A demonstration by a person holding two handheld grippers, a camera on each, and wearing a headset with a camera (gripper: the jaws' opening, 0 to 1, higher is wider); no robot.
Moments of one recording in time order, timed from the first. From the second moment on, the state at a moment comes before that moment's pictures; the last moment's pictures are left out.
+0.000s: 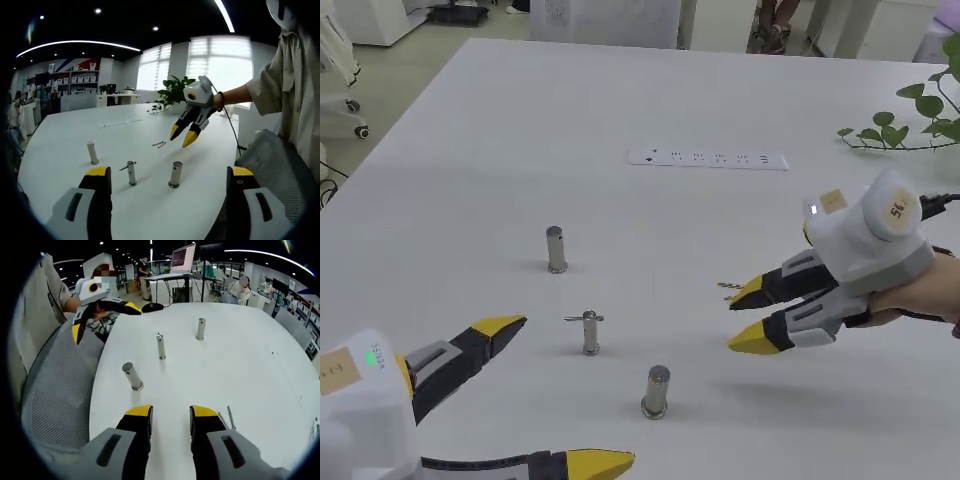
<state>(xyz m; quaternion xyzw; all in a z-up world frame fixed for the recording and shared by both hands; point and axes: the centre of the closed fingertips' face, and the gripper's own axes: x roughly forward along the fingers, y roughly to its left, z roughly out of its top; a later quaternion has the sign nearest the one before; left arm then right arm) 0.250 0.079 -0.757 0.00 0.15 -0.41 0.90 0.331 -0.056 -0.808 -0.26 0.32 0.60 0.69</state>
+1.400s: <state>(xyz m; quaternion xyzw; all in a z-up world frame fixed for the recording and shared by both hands) 0.252 0.080 -0.767 0.01 0.15 -0.41 0.90 0.407 -0.100 -0.859 -0.37 0.35 0.57 0.64</state>
